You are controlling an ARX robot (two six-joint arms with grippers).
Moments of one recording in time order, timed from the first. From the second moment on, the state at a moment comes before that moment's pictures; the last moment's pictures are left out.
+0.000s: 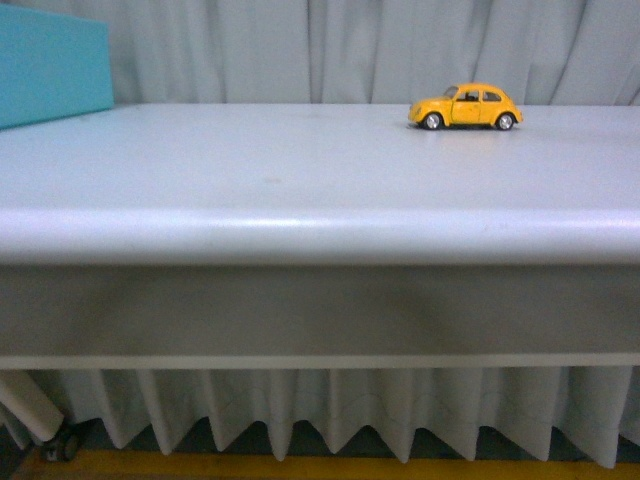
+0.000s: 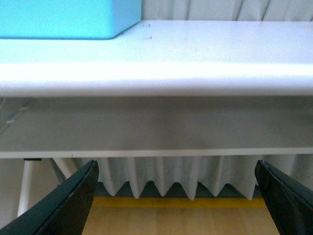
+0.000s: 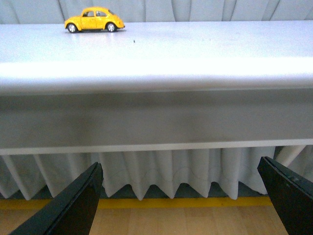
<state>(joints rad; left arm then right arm) 0.00 0.00 0.01 0.00 0.00 0.00 0.00 0.00 0.01 0.00 0.00 -0.01</state>
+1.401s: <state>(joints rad) 0.00 0.00 0.01 0.00 0.00 0.00 0.00 0.00 0.01 0.00 0.00 -0.01</state>
